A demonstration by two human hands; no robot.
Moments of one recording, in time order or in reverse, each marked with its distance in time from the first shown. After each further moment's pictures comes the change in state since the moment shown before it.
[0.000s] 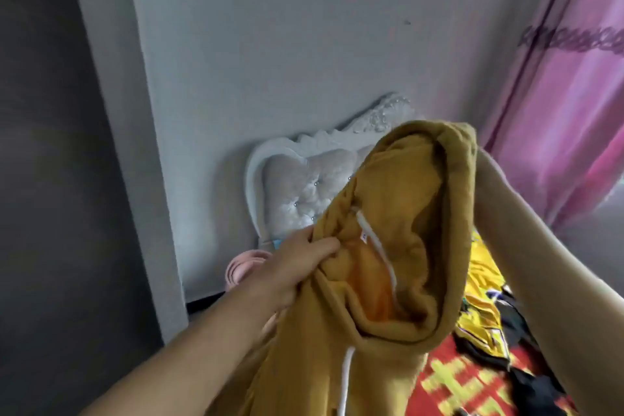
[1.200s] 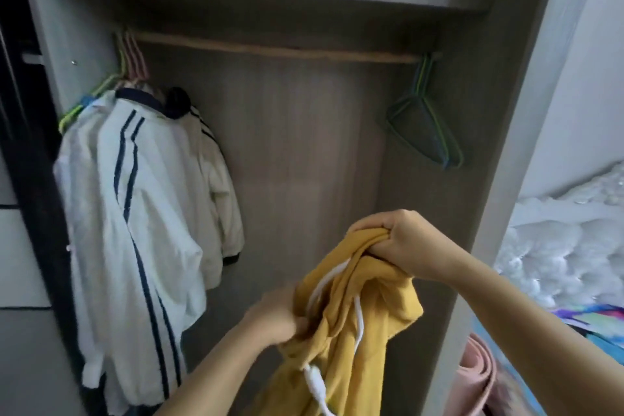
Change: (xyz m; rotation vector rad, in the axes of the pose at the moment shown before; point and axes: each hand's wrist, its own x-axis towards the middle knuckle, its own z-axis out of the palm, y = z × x) left_hand -0.227 -0.044 -0.482 1.006 0.430 -0.252; right_hand -0.243 0.212 0.439 -1.060 -1.075 -0.604
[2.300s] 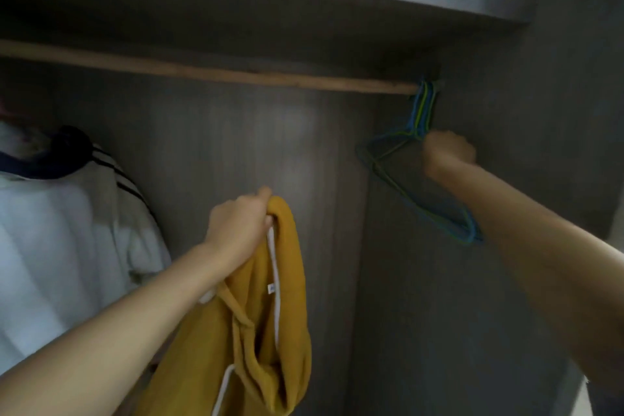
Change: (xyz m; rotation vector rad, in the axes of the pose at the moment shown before) left_hand 0.252 0.047 -0.194 0.386 0.808 0.402; right_hand 0.275 0.157 -0.155 -0.878 0.559 0.680
